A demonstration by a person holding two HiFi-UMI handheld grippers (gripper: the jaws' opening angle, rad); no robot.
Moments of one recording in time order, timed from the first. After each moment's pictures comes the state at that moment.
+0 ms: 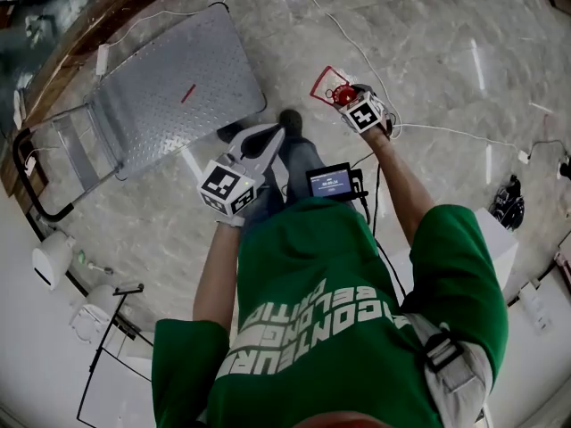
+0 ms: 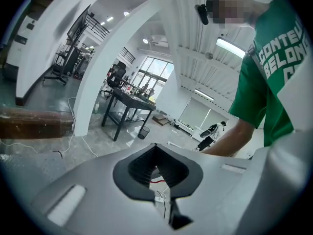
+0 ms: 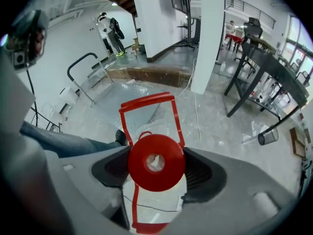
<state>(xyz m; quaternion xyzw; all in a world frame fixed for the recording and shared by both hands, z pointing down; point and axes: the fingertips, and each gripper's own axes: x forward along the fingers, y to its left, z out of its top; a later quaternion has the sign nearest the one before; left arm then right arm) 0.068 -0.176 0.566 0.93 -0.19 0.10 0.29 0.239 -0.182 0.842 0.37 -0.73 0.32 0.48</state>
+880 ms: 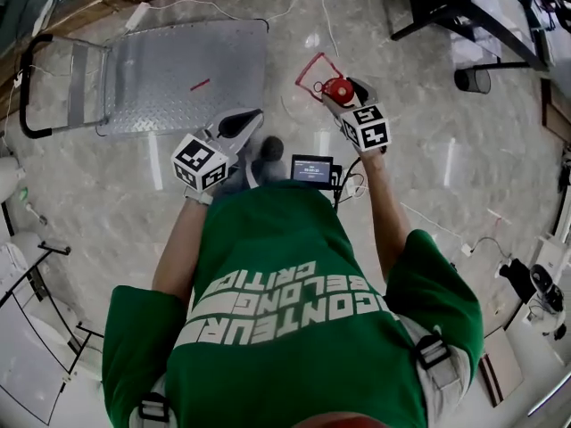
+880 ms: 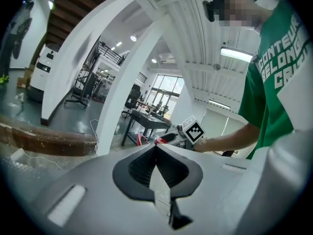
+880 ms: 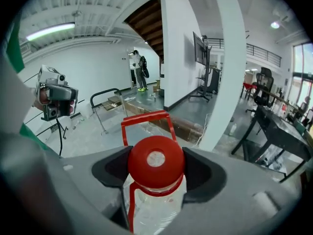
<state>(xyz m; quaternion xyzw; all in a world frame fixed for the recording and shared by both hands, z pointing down) -0.001 -0.234 0.507 0.92 -0.32 0.04 0.24 0.157 -0.327 0.608 0.36 -0.85 0.15 0.34</state>
